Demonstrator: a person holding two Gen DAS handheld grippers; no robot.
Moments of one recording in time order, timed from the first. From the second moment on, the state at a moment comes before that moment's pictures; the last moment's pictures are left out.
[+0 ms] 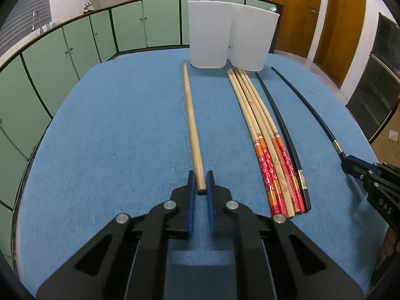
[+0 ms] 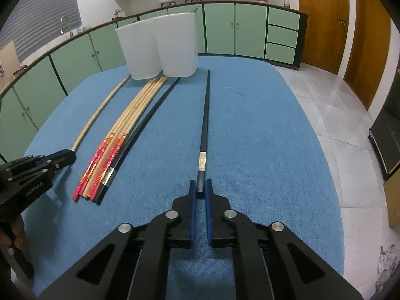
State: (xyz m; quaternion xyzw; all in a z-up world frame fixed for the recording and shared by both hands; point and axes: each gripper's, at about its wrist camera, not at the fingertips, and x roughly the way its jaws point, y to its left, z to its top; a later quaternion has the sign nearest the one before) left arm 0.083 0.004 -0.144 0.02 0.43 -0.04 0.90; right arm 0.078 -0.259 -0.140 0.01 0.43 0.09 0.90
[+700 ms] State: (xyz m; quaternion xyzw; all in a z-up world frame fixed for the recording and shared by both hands) left arm 0.059 0.025 -0.034 -0.01 0.32 -0.03 0.95; right arm 0.078 -0.288 -0.047 0.02 0.34 0.09 0.94
